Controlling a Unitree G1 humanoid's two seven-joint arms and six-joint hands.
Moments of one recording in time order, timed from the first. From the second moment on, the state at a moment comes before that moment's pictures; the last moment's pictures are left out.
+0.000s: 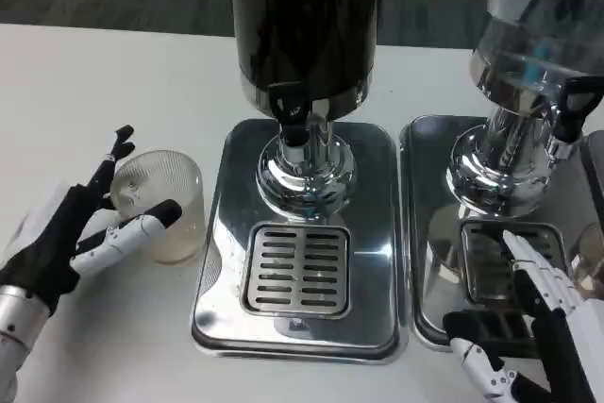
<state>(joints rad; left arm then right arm) -0.35 0.52 -0.06 1.14 0.20 -0.86 -0.01 0.51 -0.28 0.13 -0.09 -0.68 -0.41 -0.43</state>
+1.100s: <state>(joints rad) -0.37 0.51 -0.13 1.15 0.34 -0.82 0.15 0.52 -0.28 0.12 -0.11 -0.67 -0.41 -0.42</state>
